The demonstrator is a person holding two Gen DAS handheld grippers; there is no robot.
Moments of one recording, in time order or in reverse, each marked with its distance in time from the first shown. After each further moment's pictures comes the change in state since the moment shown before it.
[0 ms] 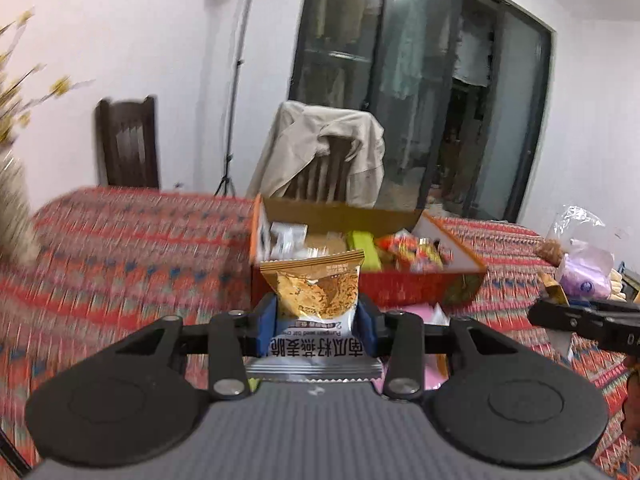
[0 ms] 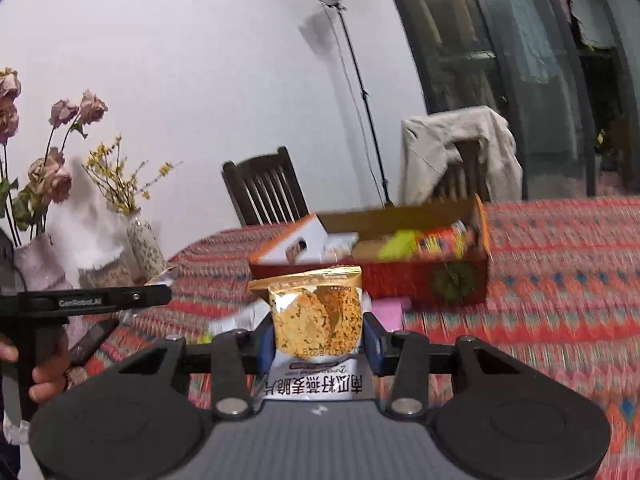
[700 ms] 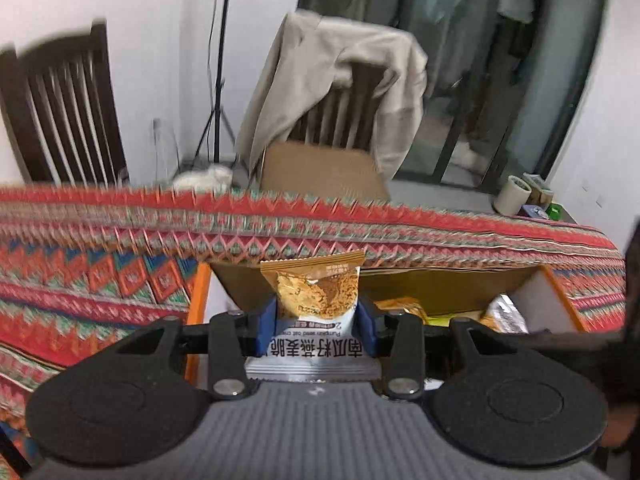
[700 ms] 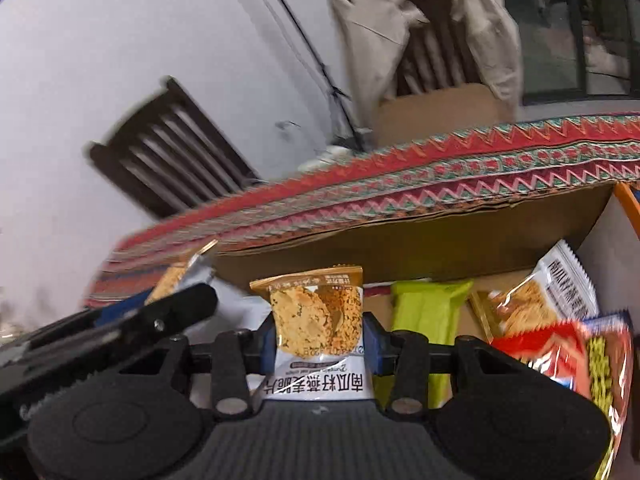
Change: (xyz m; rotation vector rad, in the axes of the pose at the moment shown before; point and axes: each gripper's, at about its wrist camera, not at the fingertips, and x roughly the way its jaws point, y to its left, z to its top) left arm 0.338 0.037 0.119 -0.083 0.307 0.025; right arm 0.385 -0.126 0.129 0.331 0.407 -0.105
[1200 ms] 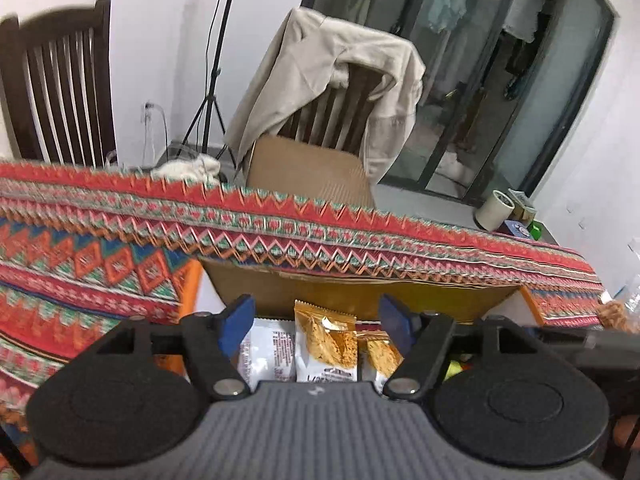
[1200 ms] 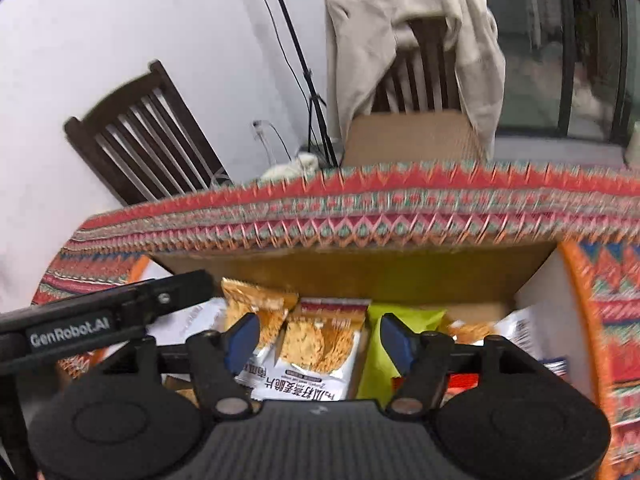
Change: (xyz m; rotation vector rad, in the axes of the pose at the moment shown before) left arm -0.026 0.006 0.008 -0.038 -0.016 -0.063; right arm -0.039 0.008 0.003 -0.137 -0.042 -0.114
